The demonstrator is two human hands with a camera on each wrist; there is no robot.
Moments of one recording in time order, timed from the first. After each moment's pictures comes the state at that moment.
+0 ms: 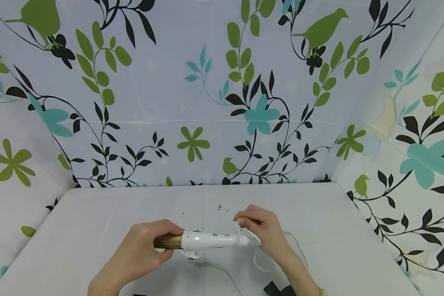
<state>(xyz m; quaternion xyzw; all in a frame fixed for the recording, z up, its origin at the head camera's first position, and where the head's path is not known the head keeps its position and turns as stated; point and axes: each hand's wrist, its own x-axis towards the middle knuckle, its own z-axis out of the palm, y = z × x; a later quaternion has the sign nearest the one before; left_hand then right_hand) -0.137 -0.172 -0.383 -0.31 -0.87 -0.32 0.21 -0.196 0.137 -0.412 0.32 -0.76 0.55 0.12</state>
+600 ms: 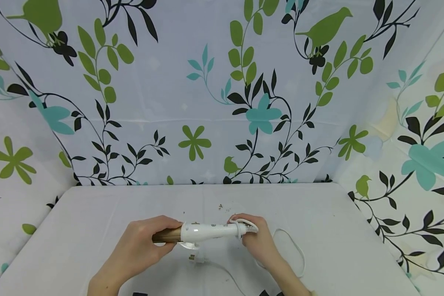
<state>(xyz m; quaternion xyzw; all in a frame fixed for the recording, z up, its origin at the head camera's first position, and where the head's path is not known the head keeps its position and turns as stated) -0.140 -0.174 -0.384 -0.30 -0.86 -0.33 0.25 -0.189 0.111 -0.427 0.16 -0.80 0.58 0.02</state>
